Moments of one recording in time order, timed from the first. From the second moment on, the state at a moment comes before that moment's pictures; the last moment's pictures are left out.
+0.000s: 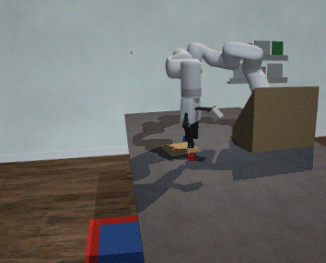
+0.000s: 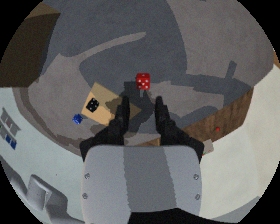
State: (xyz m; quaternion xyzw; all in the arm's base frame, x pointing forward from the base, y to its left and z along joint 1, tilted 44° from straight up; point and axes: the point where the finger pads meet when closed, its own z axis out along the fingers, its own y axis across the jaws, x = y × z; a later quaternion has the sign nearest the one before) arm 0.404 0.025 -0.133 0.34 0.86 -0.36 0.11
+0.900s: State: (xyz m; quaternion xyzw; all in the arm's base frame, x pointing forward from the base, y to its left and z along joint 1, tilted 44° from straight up) arm 0.403 0.009 -0.149 0.34 0.86 -0.36 0.11
